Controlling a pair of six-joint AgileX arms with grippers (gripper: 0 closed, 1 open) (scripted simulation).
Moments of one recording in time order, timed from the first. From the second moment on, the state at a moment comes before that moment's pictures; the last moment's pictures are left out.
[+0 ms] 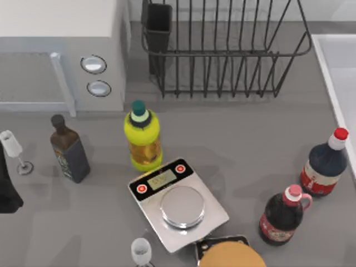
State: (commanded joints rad) left arm 0.00 0.00 0.00 0.00 0.00 0.00; right arm -0.62 1.69 0.71 -0.59 -0.01 -0.58
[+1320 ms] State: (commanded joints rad) left arm 0.00 0.00 0.00 0.00 0.00 0.00; right arm -0.63 1.57 1.00 -0.96 -0.02 -0.60
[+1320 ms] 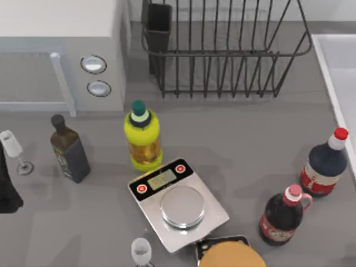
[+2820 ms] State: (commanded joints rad) left arm 0.00 0.00 0.00 0.00 0.00 0.00; right arm -0.08 1.48 1.49 -1.02 0.36 -0.40
